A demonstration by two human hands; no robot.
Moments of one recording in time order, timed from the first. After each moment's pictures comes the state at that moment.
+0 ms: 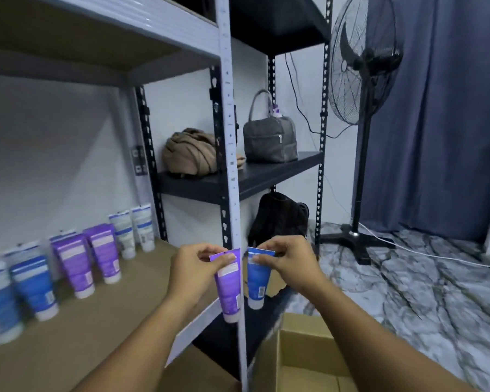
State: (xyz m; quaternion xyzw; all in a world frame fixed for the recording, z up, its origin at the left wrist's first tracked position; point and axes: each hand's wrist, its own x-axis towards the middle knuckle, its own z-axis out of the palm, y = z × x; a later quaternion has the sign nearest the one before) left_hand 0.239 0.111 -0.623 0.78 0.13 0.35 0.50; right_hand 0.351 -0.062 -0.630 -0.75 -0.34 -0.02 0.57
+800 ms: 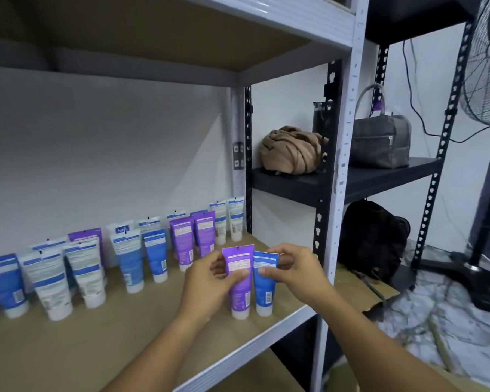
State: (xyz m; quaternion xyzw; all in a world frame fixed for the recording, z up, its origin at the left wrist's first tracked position) left_hand 0.143 0.210 -0.649 0.75 0.19 0.42 0.48; right_hand 0.300 0.083 -0.639 -0.68 -0.44 0.13 0.57
